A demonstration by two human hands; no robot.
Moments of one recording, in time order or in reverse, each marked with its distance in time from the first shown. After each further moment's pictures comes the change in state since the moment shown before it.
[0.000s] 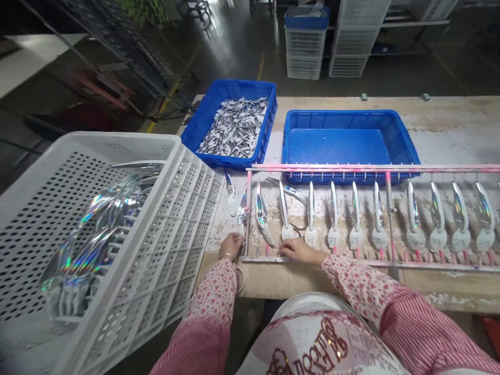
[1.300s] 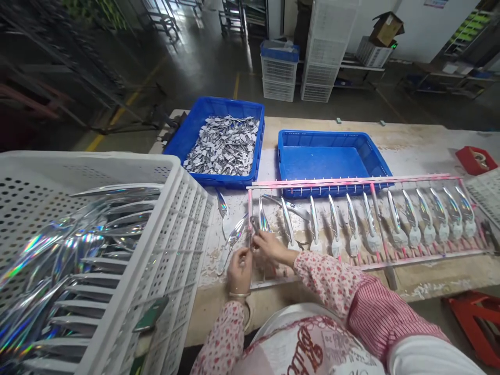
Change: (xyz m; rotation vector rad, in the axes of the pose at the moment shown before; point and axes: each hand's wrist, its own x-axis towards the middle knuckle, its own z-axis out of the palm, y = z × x) left_hand -0.047 0.049 -0.019 -0.632 0.177 0.451; right_hand 0.120 -0.102 0.008 0.210 0.273 0.230
